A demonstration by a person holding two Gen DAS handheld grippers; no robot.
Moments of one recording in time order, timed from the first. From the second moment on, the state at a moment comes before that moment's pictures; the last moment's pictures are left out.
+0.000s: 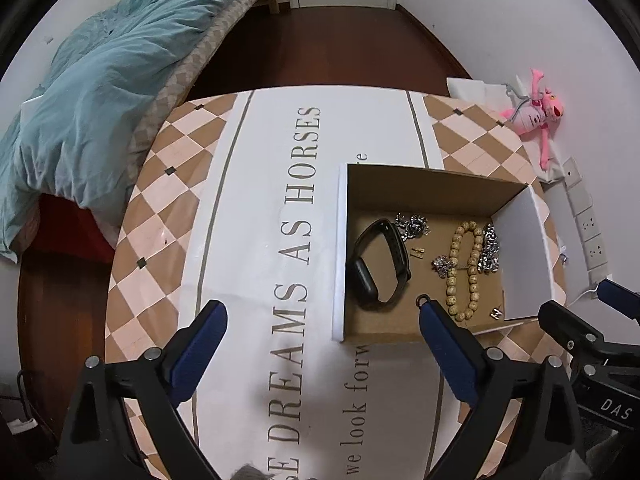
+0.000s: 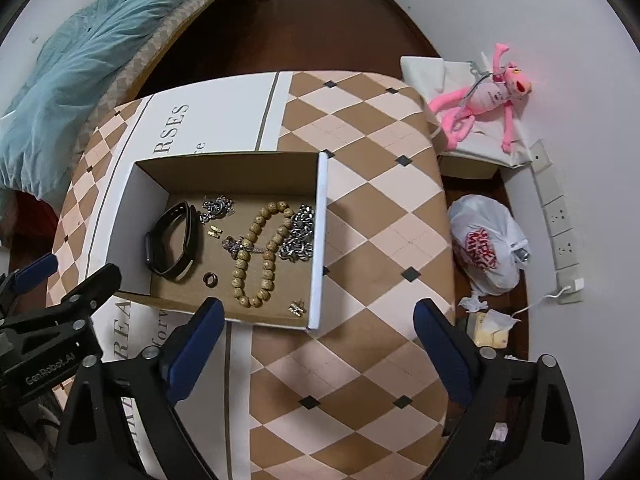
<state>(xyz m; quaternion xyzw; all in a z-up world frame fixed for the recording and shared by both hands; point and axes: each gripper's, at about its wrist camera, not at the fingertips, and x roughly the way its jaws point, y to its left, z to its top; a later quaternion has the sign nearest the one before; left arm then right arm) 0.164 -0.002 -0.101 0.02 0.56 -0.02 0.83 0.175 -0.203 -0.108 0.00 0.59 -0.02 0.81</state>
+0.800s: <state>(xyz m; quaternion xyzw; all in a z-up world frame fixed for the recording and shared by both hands) 0.043 0.005 0.049 0.01 0.41 -0.01 0.91 0.043 -0.196 0.064 0.00 0.44 -0.05 0.90</state>
